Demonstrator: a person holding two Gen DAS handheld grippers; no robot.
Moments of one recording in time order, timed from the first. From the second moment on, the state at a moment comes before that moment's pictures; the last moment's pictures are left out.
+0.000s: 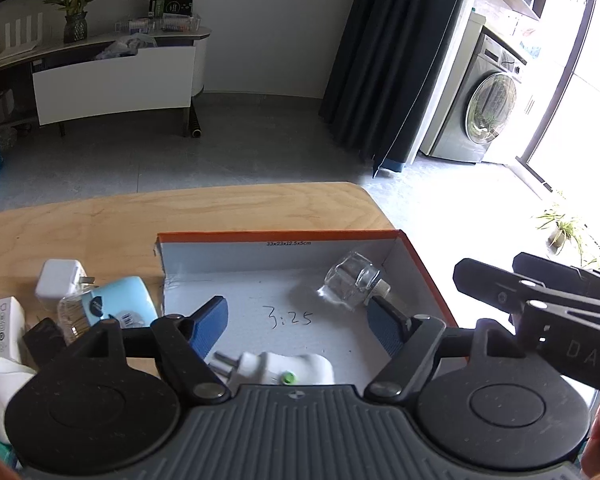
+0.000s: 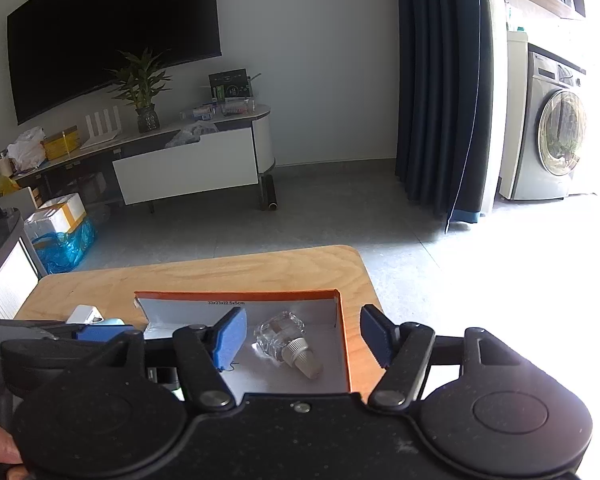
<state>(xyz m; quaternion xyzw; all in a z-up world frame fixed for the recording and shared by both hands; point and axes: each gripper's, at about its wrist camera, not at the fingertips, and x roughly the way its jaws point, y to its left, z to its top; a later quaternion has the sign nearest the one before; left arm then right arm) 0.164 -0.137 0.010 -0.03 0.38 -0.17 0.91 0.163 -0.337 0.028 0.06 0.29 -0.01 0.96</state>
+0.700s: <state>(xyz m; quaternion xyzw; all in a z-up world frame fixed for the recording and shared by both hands) 0.117 -0.098 0.032 -0.01 0.37 -0.10 0.92 0.122 -0.300 0.037 0.06 0.30 0.01 0.95</state>
